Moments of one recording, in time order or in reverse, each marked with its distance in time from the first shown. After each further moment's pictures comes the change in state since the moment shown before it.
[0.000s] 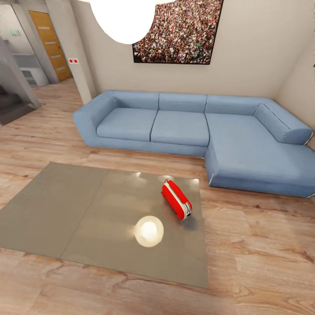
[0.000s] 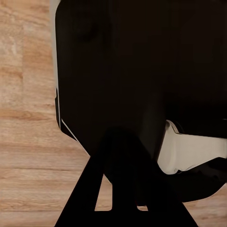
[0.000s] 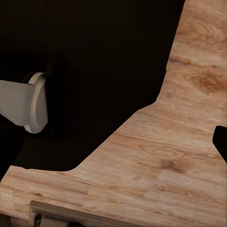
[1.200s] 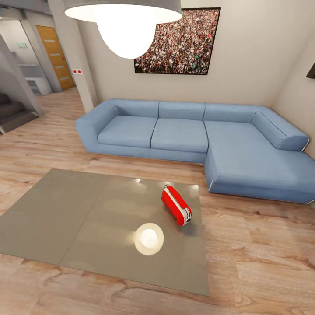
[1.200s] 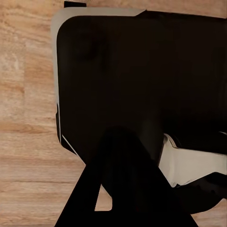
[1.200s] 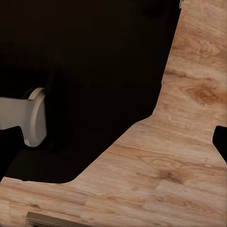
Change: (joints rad) left arm 0.000 0.000 0.000 0.000 0.000 0.000 0.000; right arm 0.000 0.000 0.000 0.000 0.000 0.006 0.000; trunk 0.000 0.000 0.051
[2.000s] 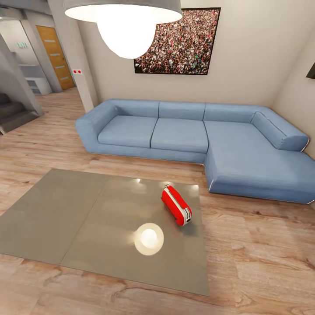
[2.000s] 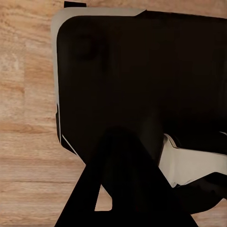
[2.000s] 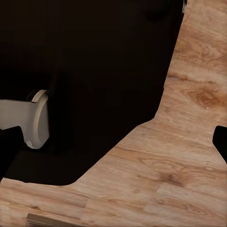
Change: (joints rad) left arm 0.000 0.000 0.000 0.000 0.000 0.000 0.000; right arm 0.000 0.004 0.002 -0.001 0.003 -0.009 0.002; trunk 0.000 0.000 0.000
